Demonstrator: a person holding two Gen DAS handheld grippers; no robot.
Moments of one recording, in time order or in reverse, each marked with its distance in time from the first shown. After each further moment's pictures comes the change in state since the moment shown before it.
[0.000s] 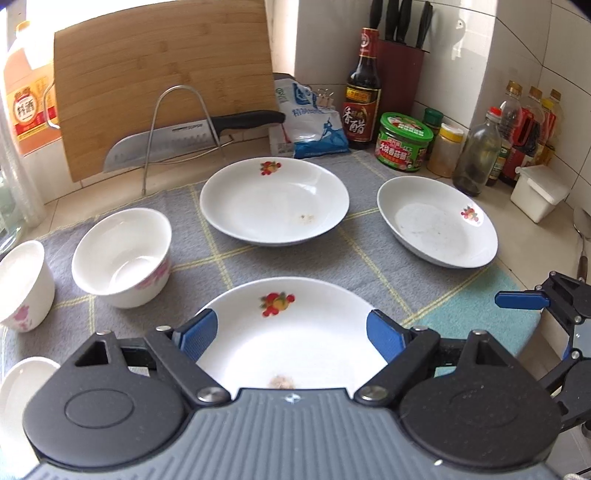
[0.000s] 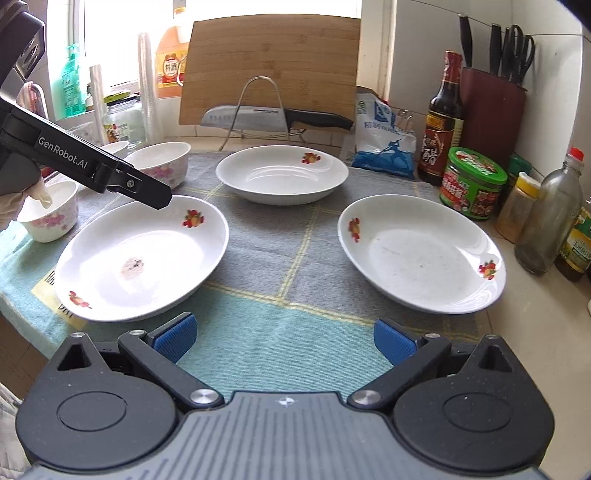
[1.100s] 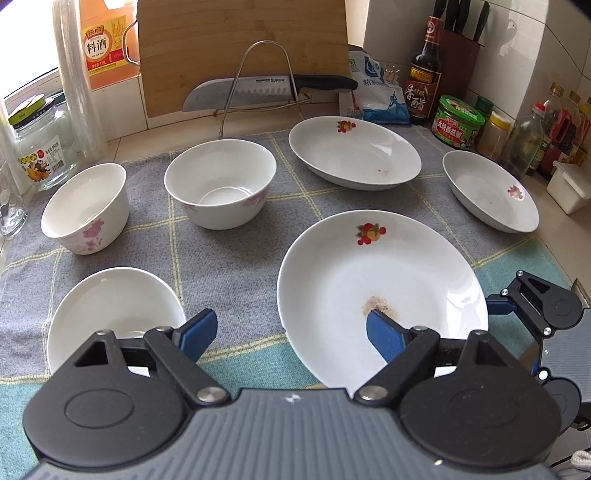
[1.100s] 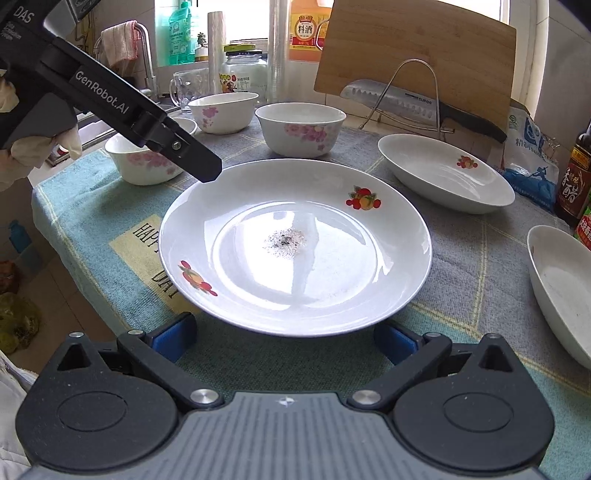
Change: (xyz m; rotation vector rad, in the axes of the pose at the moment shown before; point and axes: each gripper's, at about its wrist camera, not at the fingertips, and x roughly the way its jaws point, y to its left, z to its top) left arm -0.020 0.064 -0.038 -0.087 0.082 0.070; right arm 0.056 0.081 0.005 -0.219 0.016 0.235
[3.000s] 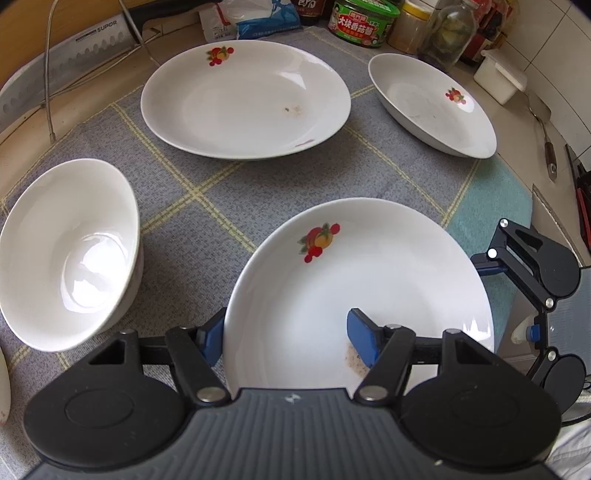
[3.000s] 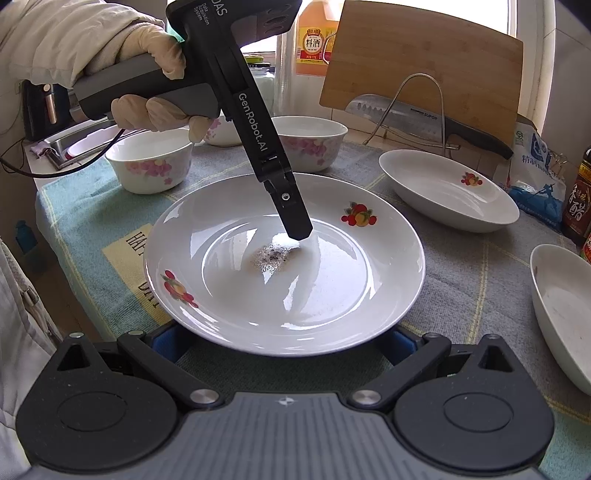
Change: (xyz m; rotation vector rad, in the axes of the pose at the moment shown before) left arm 0.105 -0.018 0.082 0.369 0.349 -0.325; right arm 0.011 -0.005 0.004 -0.021 -0.040 0.004
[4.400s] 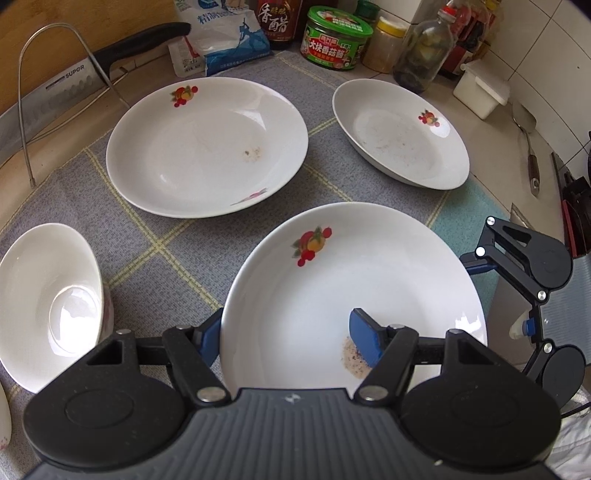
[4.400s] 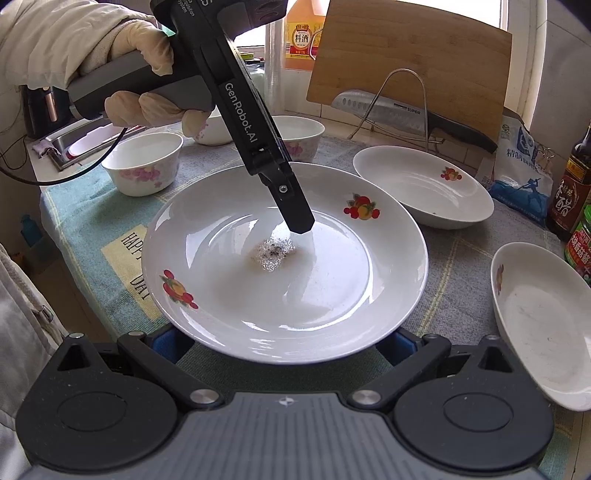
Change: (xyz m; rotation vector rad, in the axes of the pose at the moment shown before) left arm -0.009 -0.029 0.031 0.026 -0.039 -0.026; right arm -0.029 -0.031 0.004 0.005 0.044 0.015
